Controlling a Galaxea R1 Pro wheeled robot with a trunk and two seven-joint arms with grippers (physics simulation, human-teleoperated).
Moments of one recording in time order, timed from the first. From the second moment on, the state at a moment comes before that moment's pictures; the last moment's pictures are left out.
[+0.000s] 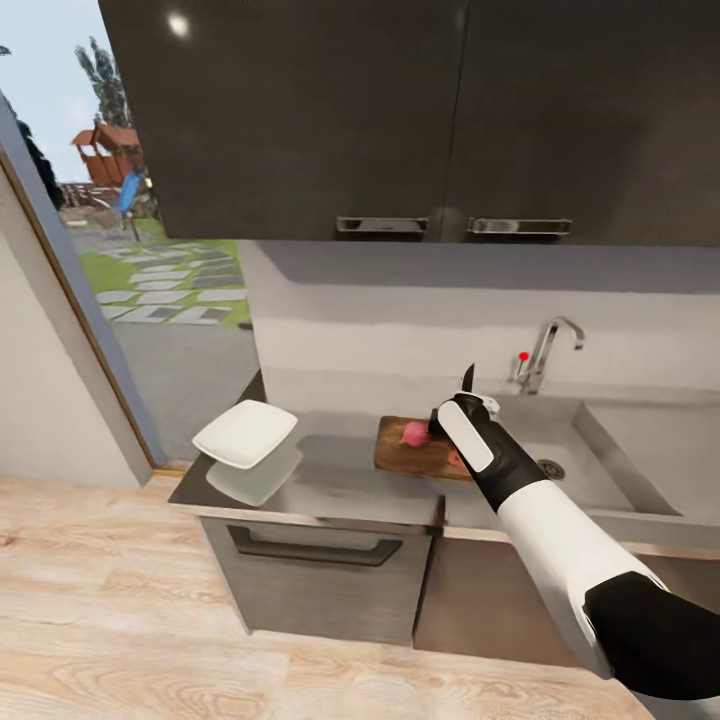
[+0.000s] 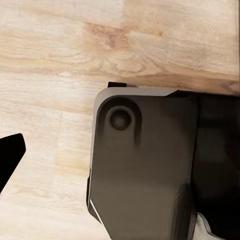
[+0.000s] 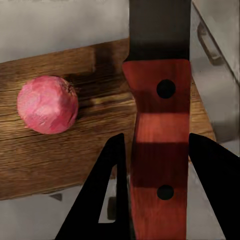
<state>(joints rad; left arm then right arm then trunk) -0.14 -0.01 -0.14 0.07 0.24 -0.38 0.00 -1.05 0.04 0.34 -0.80 -0.83 0.65 -0.83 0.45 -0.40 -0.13</state>
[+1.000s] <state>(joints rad) -0.14 -0.01 -0.14 0.07 0.24 -0.38 0.00 -1.05 0.04 0.64 -0.97 -0.65 0.80 -0.83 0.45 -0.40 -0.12</state>
